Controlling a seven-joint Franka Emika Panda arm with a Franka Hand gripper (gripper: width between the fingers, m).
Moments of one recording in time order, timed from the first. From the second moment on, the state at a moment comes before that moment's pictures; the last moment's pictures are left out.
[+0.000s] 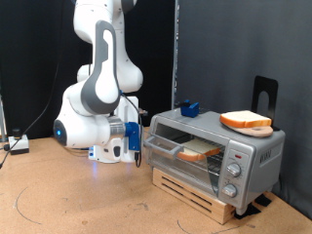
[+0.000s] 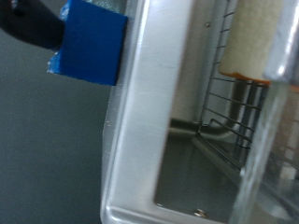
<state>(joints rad) -0.36 0.07 -0.09 -2.53 0.81 1.36 -0.63</state>
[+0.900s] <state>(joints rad) -0.36 -0.15 -0.04 -2.69 0.86 1.46 -0.56</state>
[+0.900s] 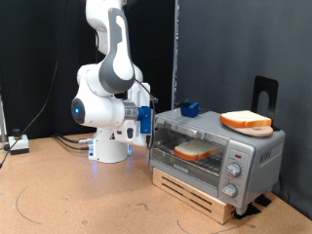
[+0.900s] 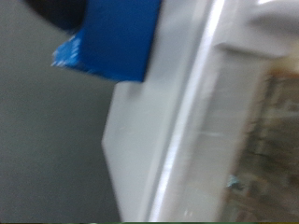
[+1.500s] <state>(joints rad) -0.45 -0.05 -0.11 -2.56 0.77 1.54 -0.39</state>
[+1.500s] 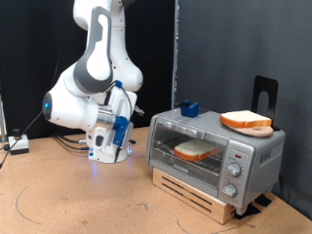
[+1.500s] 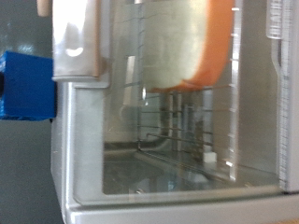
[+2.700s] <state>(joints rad) -0.43 0.17 -0.06 -2.31 0.89 1.52 -0.37</state>
